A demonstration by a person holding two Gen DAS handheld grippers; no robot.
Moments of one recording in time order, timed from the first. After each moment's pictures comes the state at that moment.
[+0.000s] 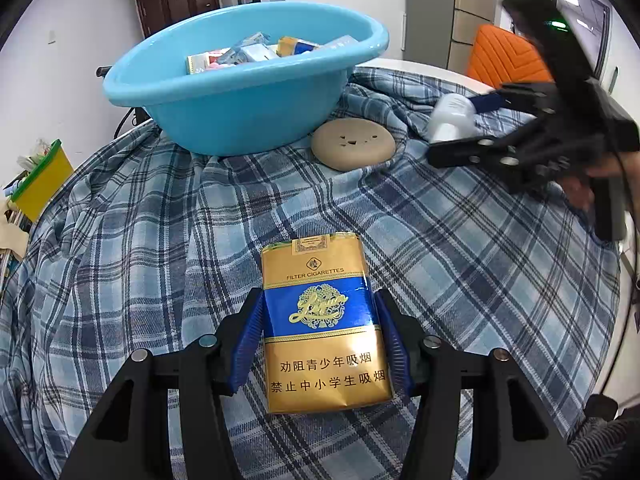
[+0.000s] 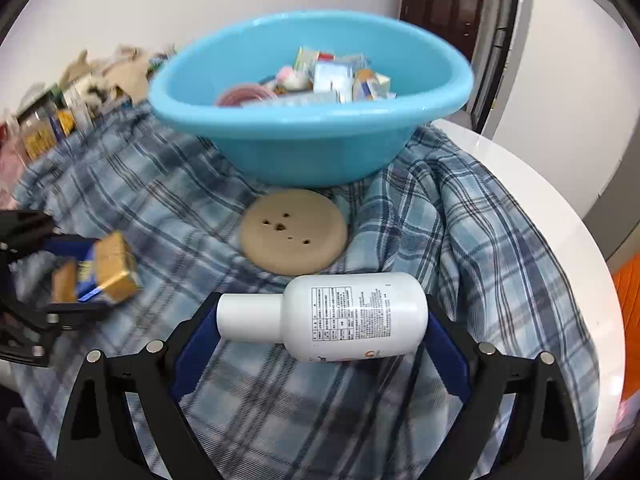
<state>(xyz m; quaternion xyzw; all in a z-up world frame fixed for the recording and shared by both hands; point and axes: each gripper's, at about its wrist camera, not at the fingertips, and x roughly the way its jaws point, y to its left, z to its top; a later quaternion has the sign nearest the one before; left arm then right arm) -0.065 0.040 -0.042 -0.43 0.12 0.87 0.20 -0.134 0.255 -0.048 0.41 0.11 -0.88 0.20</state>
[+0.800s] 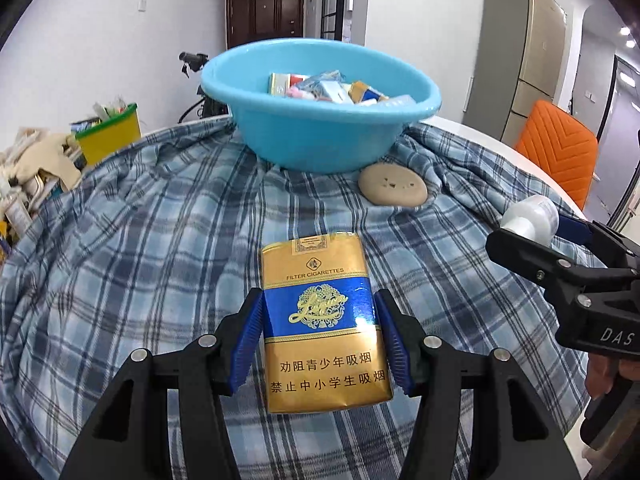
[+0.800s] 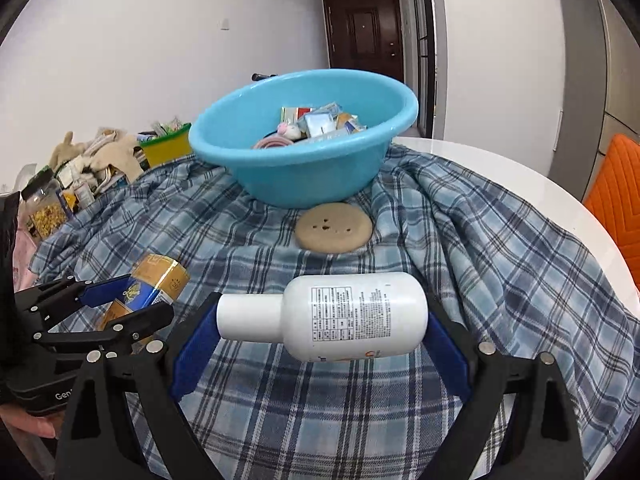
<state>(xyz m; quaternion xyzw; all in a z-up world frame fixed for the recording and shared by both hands) -0.025 0.021 -0.026 -0.39 0.02 0.92 0.10 -0.043 0.225 -0.035 0.34 0.00 -0.93 0.11</state>
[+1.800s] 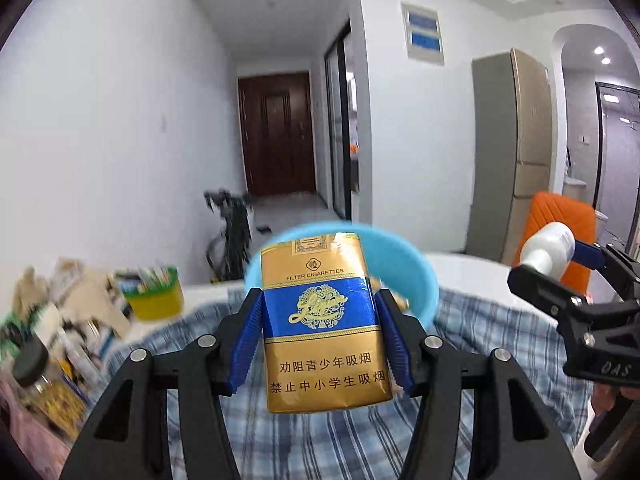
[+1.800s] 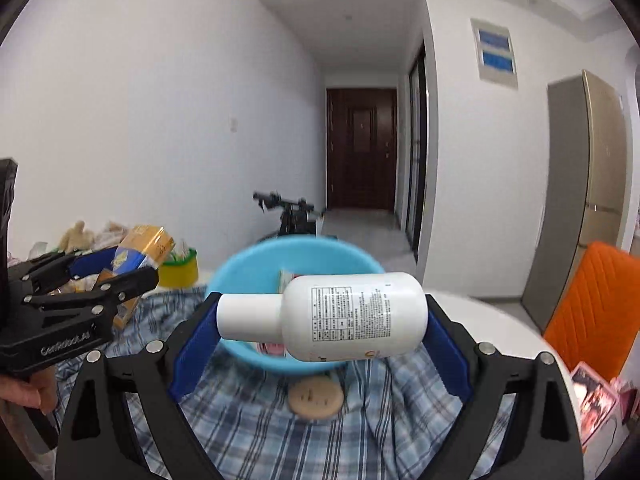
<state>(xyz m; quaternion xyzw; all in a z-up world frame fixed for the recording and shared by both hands) -0.040 0.009 0.168 -0.18 0.04 0.98 0.07 -0.036 0.225 0.136 0.15 0.02 -0.98 0.10</state>
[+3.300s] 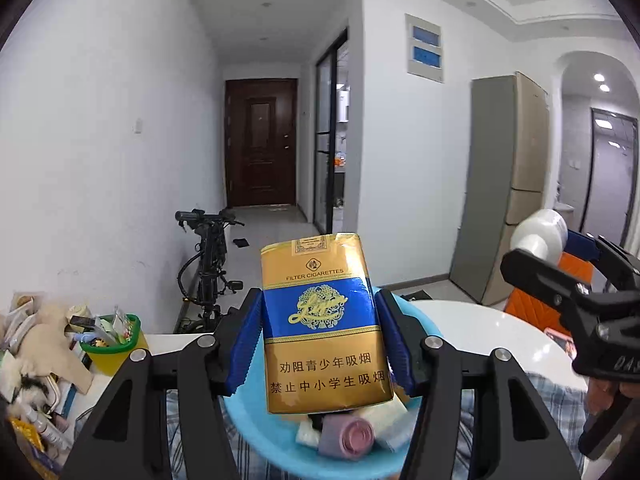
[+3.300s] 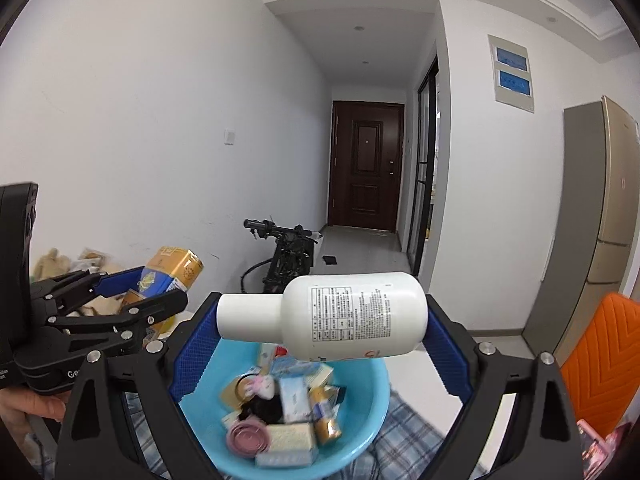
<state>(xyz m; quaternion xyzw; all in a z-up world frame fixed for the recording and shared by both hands) -0.198 0.004 0.201 -0.18 0.00 0.98 0.11 -0.170 0.209 0.186 0.13 0.04 -0.98 0.10</state>
